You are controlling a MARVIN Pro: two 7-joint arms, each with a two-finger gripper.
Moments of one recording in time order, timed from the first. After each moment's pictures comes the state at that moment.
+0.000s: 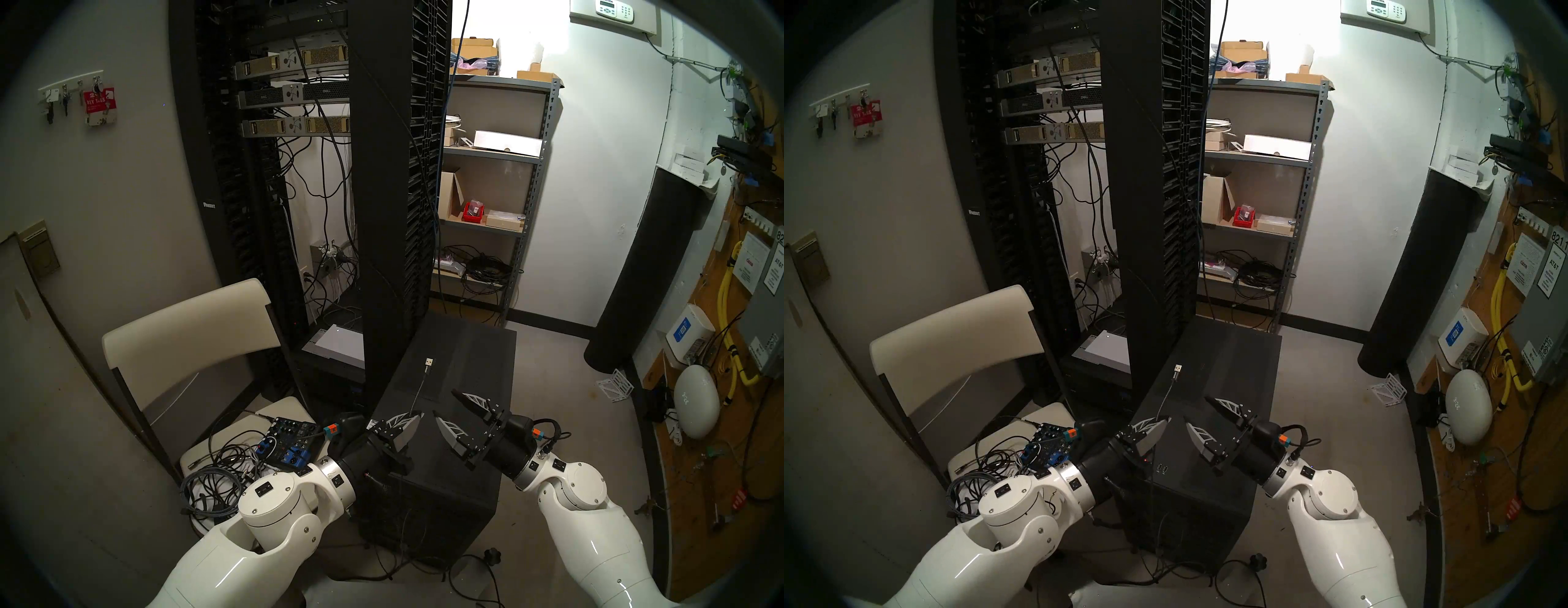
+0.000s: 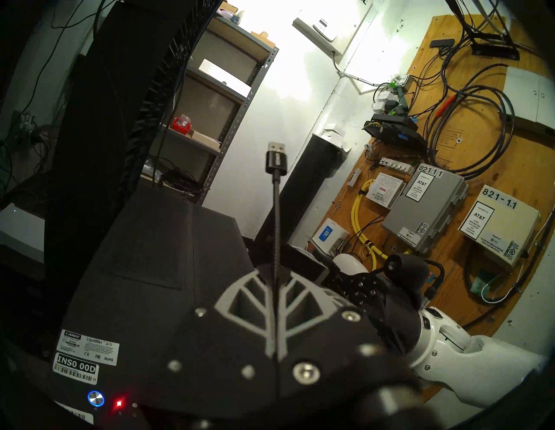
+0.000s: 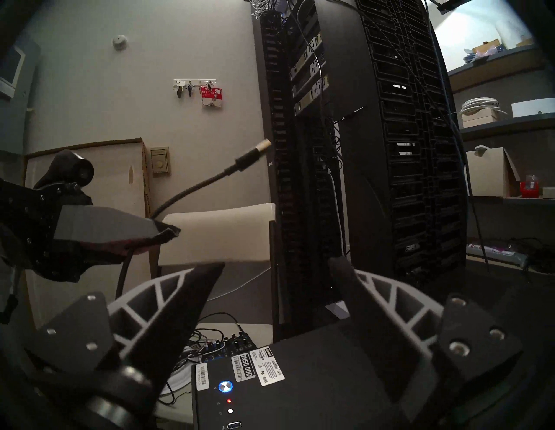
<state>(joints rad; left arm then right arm) 1.85 -1.17 -1.16 -1.90 -0.71 0.10 -0.27 -1.72 -1.27 1.53 -1.45 0.43 -0.34 0.89</state>
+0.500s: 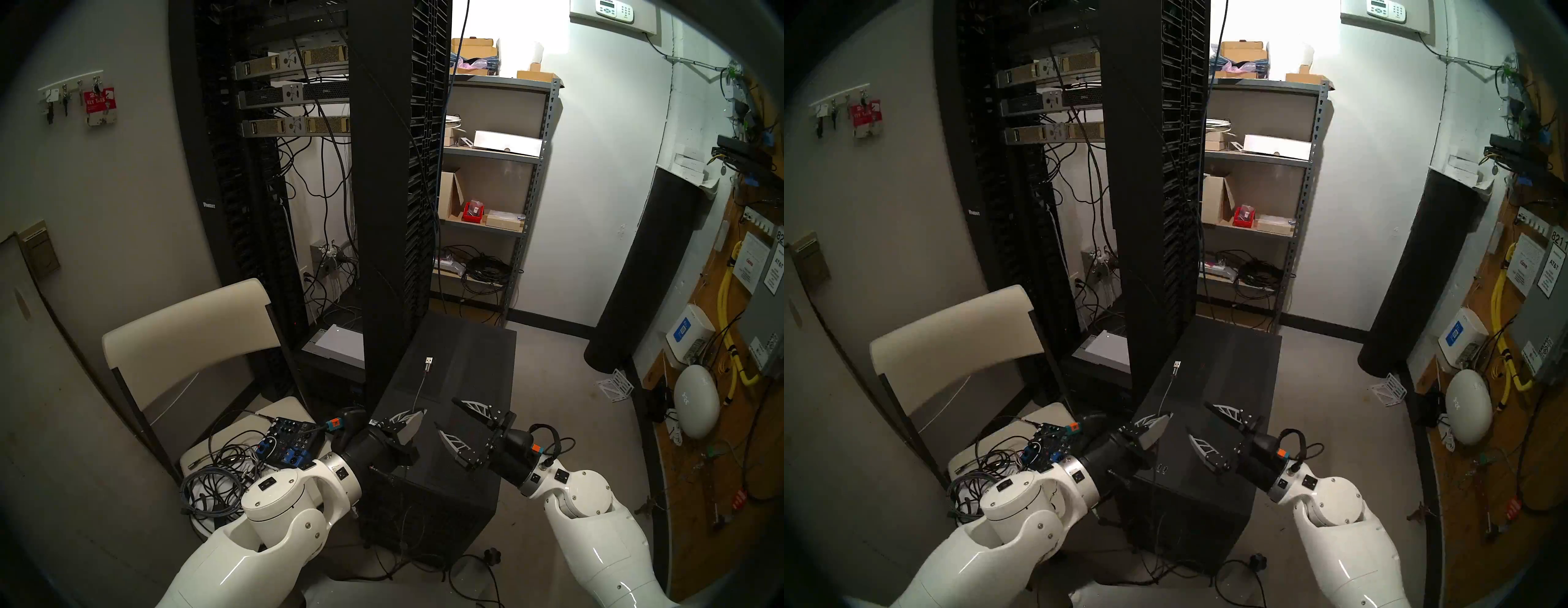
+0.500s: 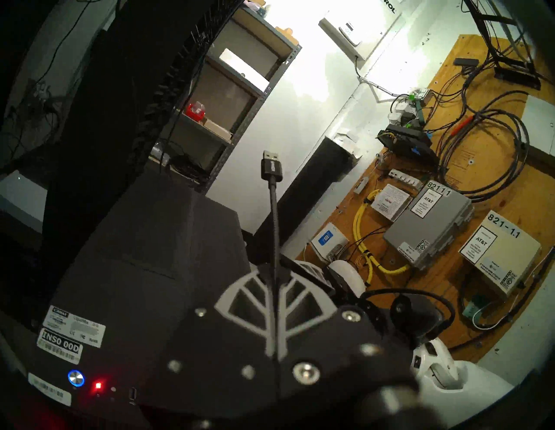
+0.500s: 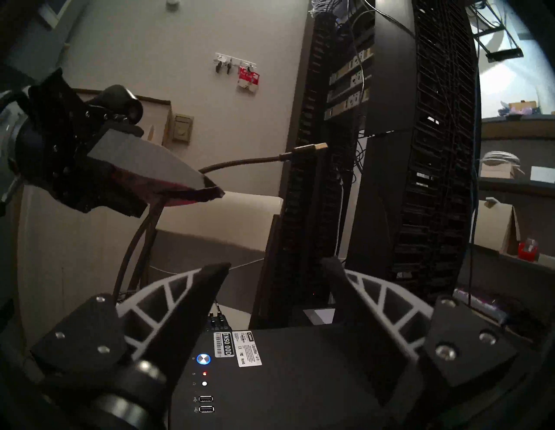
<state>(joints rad) 1.88 -1.20 -1.16 -1.96 -0.83 0.24 -0.20 -1.75 -1.26 1.52 -1.45 0.24 -0.56 0.87</state>
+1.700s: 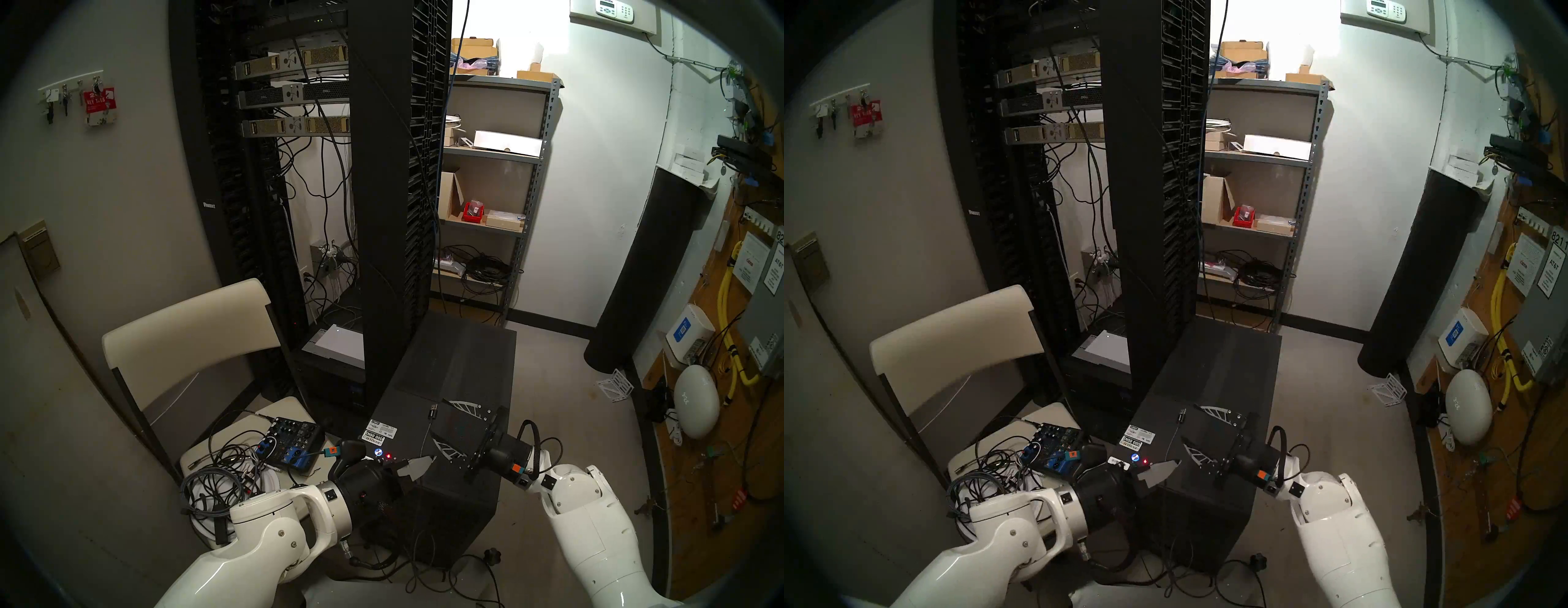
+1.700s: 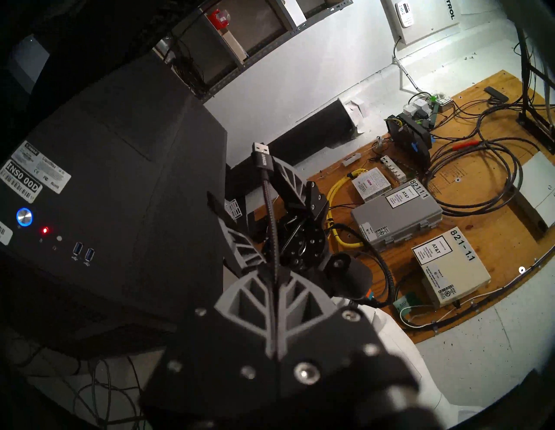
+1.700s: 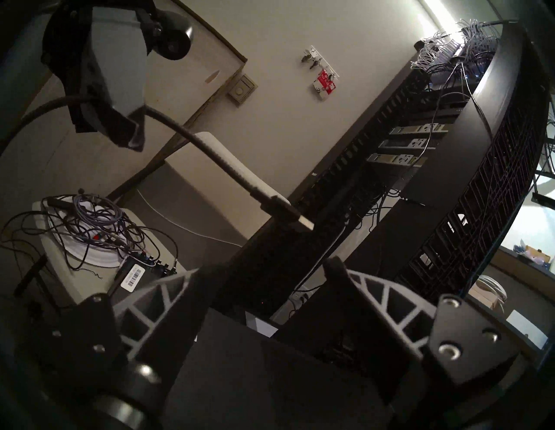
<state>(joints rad) 1.96 -1.18 -1.21 -1.98 -1.09 0.48 -0.19 -1.66 -1.33 1.58 -1.36 -0.30 -0.95 0.70</state>
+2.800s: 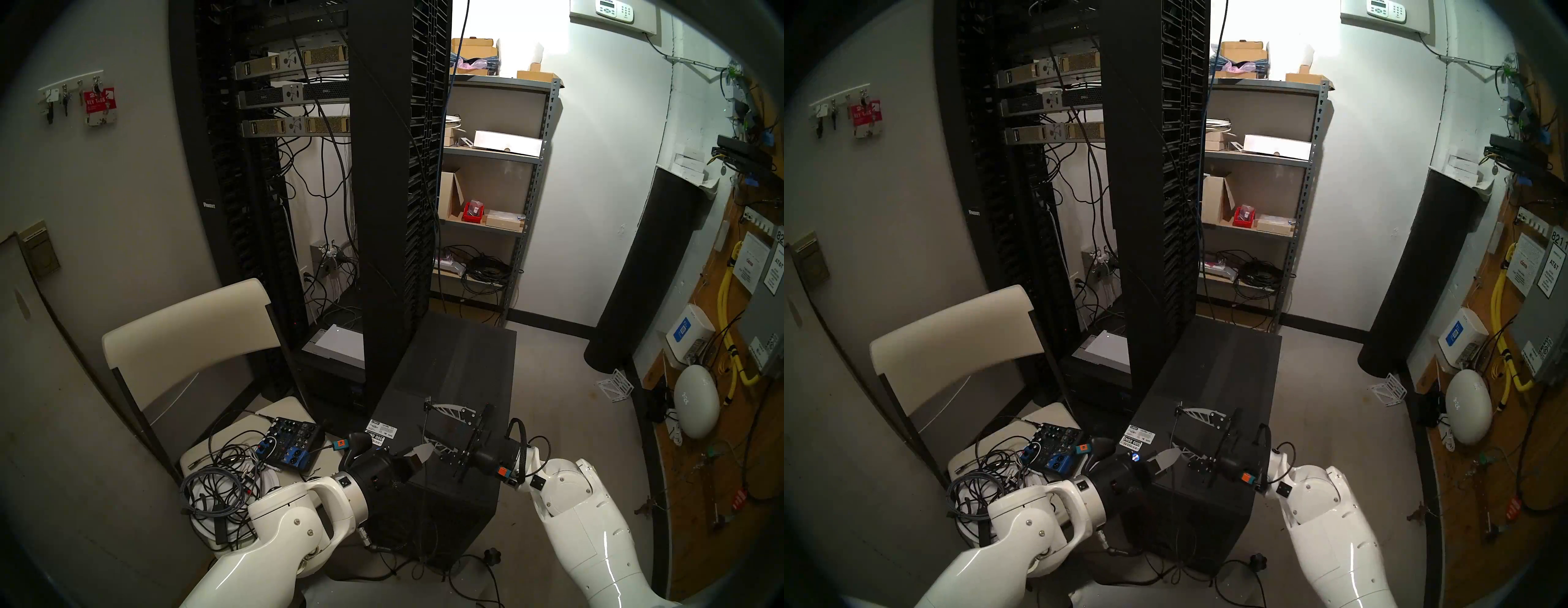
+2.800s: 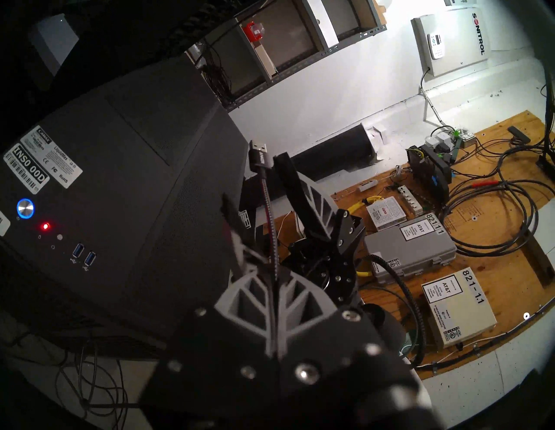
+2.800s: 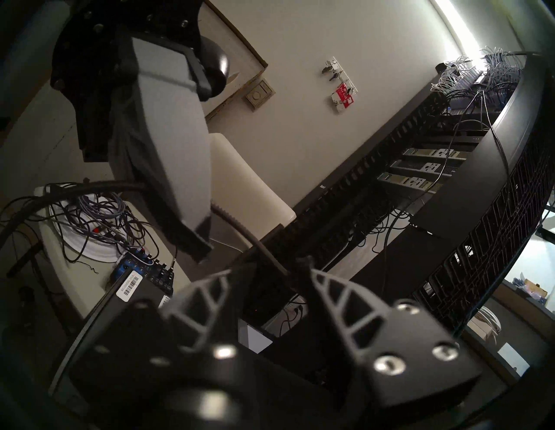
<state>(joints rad) 1.92 -1.28 -1.19 -1.93 -1.17 0.45 -0.06 -1.67 -1.31 1.52 -1.42 -0.43 -0.96 0.57</state>
